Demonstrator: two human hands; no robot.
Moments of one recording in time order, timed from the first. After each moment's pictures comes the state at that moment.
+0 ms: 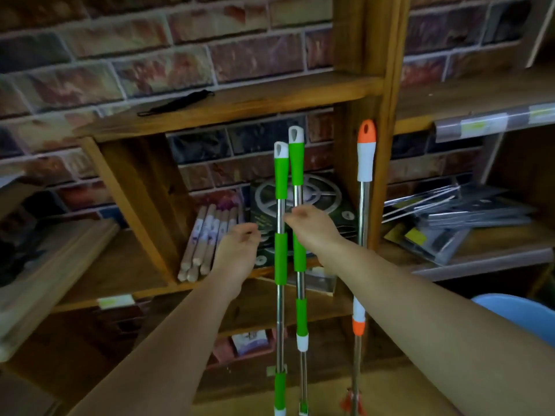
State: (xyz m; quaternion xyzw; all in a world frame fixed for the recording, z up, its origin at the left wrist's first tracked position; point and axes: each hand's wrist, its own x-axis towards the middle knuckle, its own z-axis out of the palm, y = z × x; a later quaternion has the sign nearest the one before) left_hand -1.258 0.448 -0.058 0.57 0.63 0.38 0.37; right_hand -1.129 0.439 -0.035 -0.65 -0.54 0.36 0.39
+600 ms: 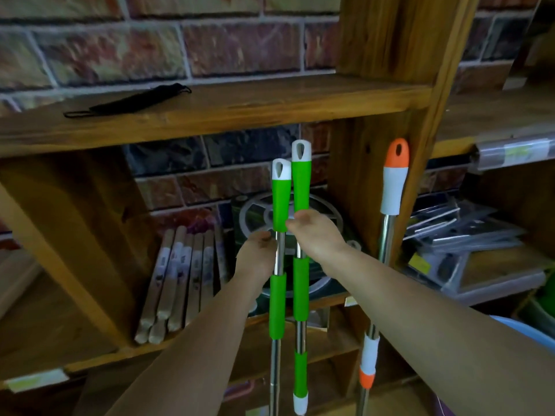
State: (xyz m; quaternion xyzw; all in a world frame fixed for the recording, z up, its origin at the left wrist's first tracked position) left_hand -1.225 0.605 -0.094 0.59 0.60 0.34 0.42; right_hand -1.128 0.567 -0.045 -0.70 -0.50 0.32 0.39
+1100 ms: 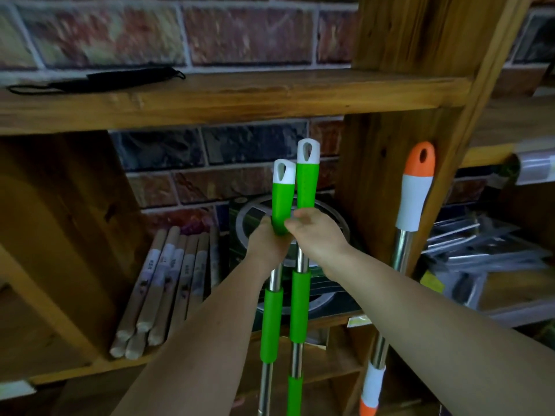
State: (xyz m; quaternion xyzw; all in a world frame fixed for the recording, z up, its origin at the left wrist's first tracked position) left_hand -1.189 0.659 -0.097 0.65 0.57 0.32 0.39; right_hand -1.112 0.606 -0.058 -0.69 -0.53 0.30 0.40
